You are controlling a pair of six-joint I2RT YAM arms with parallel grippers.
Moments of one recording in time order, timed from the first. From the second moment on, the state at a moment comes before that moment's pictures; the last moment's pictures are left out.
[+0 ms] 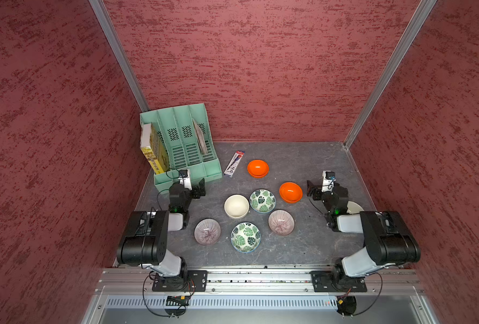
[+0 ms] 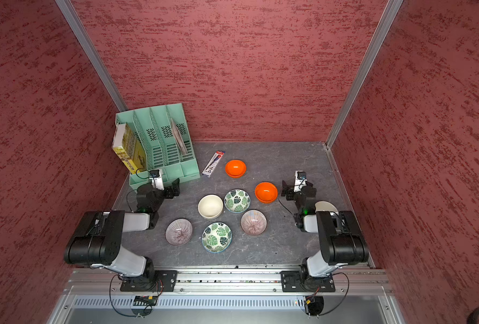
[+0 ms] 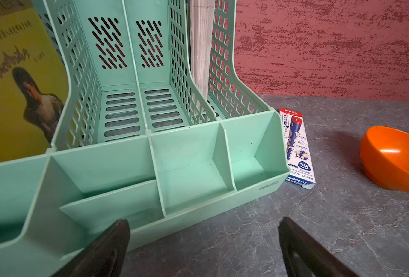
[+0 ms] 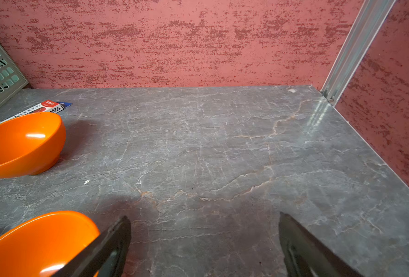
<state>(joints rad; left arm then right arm) 0.04 1.53 0.39 0.86 0.10 -0.07 0.00 1.55 0.37 0.92 -0.07 0.03</state>
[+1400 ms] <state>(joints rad) -0.27 1.15 1.12 -0.56 -0.29 -0.39 0.00 1.50 0.43 0.80 -0.07 0.03</state>
